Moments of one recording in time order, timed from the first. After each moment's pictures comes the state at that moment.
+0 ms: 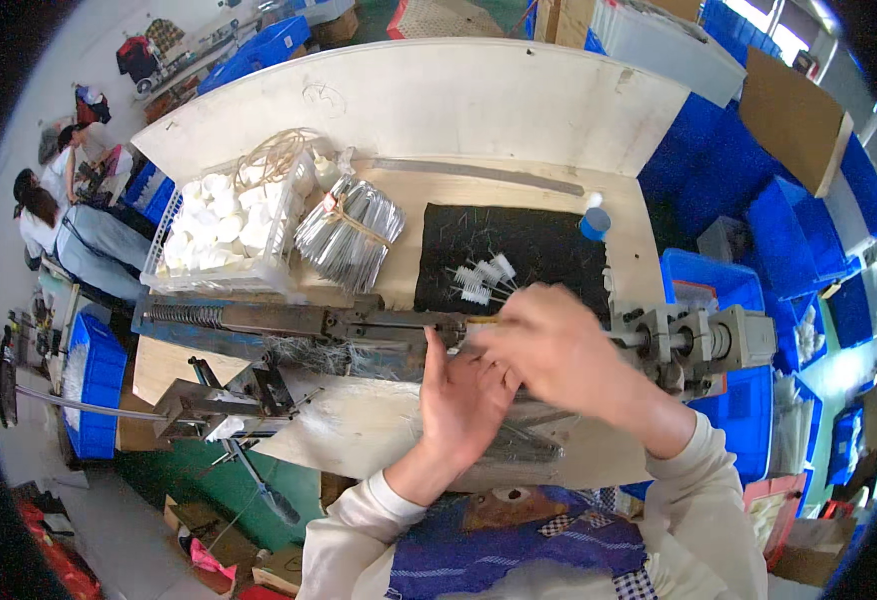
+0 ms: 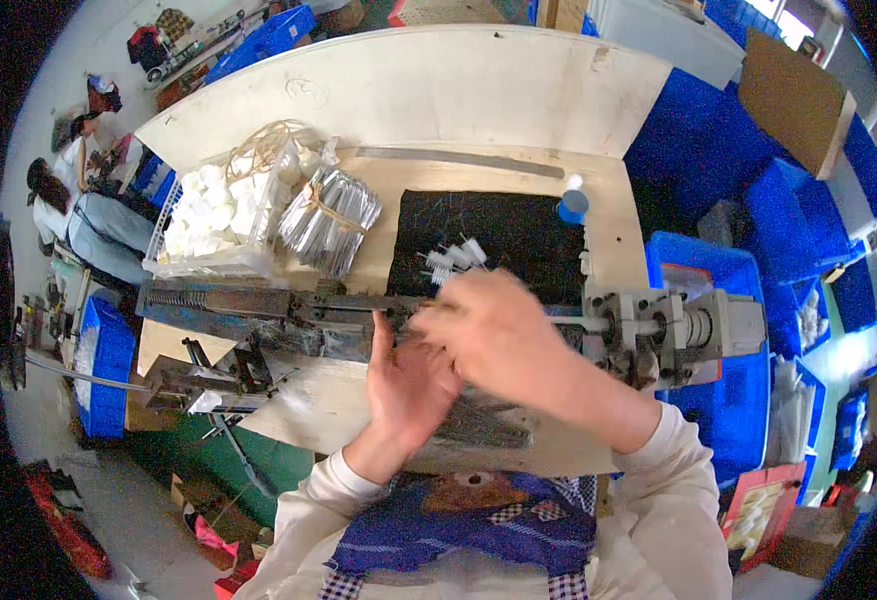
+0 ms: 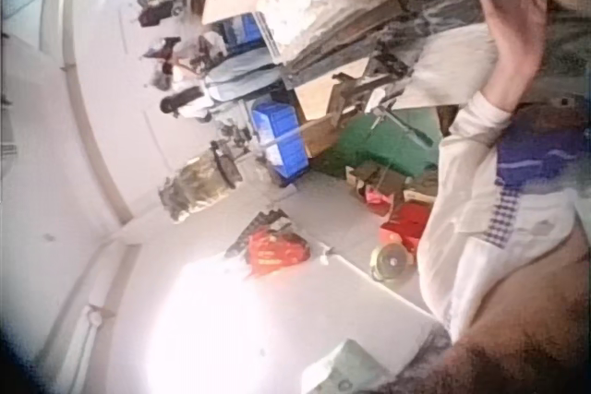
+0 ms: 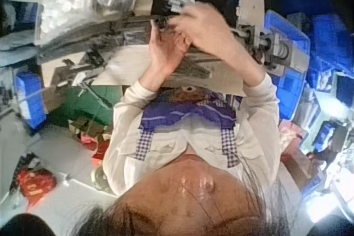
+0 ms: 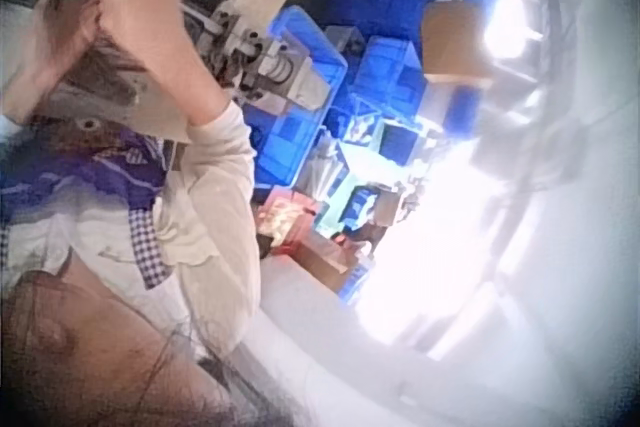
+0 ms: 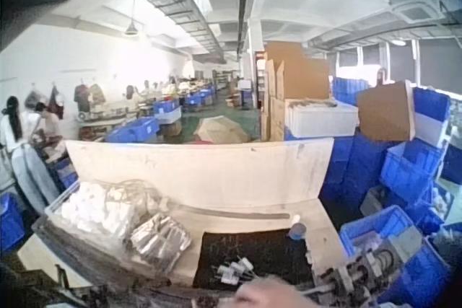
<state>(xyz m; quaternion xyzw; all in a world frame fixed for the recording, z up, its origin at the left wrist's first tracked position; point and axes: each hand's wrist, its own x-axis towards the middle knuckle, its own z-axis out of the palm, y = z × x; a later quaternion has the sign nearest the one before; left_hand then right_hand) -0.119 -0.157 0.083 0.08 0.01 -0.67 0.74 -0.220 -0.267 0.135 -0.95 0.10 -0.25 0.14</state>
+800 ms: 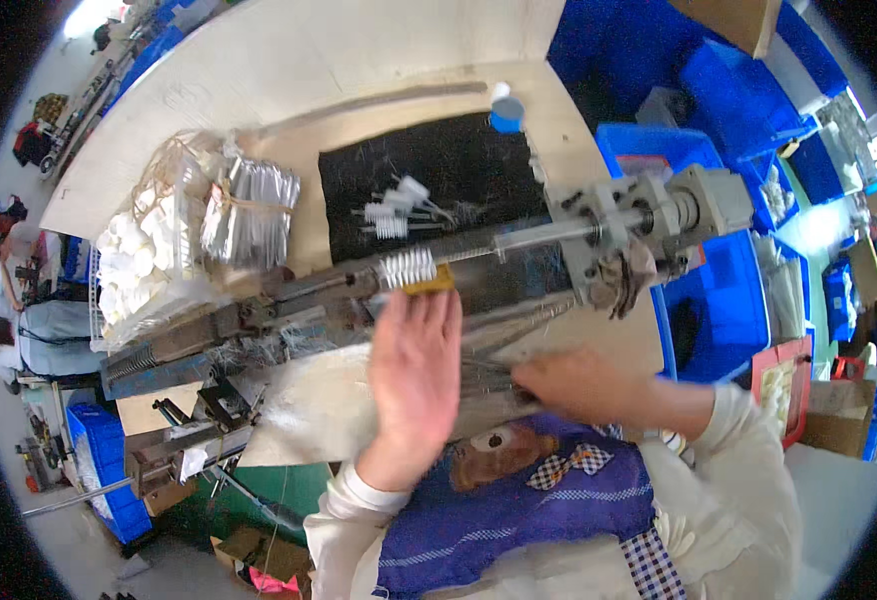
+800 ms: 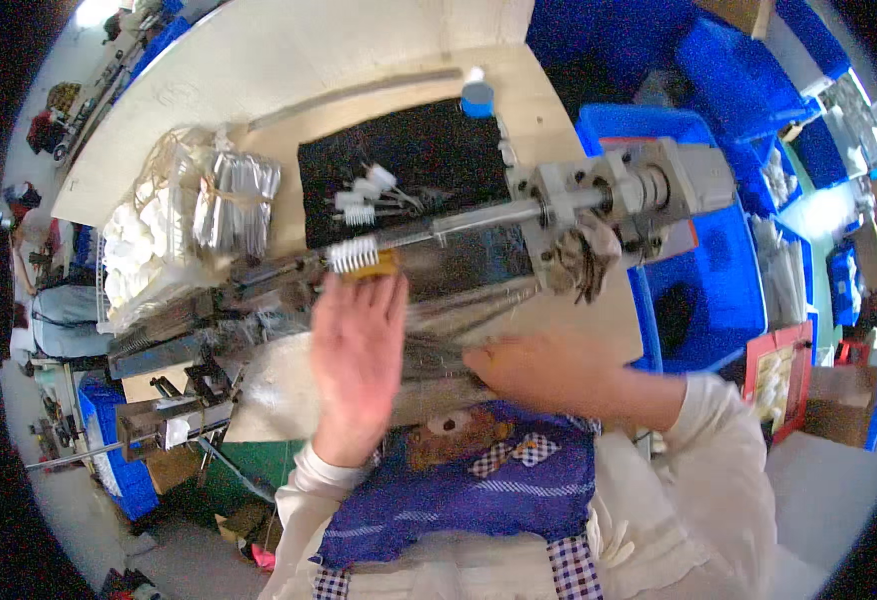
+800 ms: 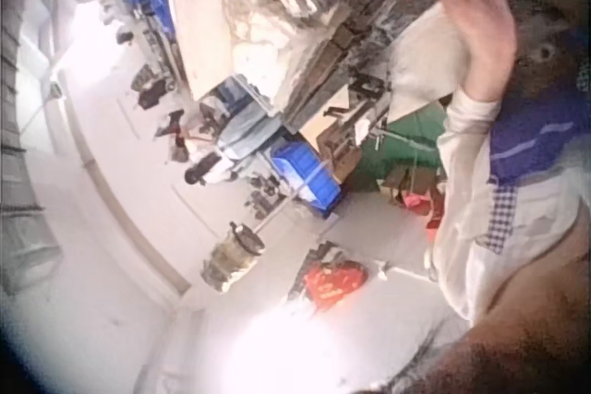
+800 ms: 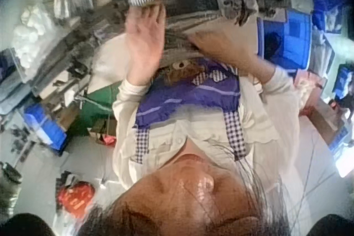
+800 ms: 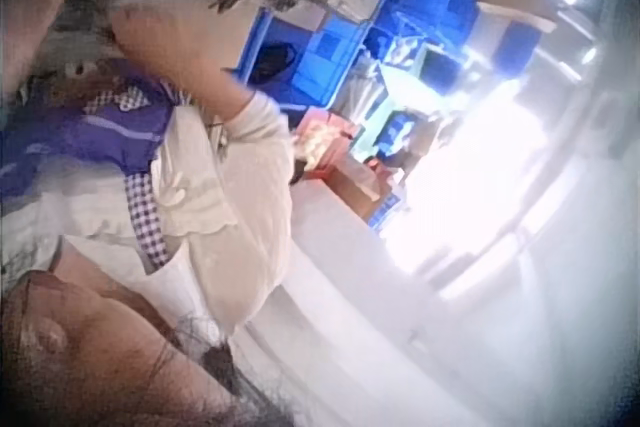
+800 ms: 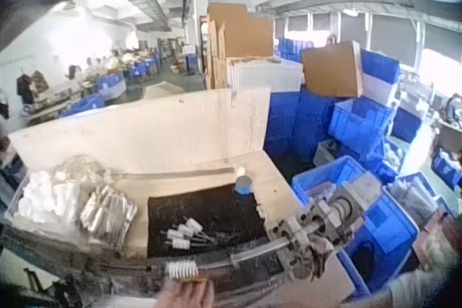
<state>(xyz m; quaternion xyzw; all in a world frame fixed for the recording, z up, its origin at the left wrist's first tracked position) -0.143 -0.147 0.079 0.25 -0.04 -0.60 0.76 -0.337 -0.188 0.076 -0.96 0.20 0.06 0.18</state>
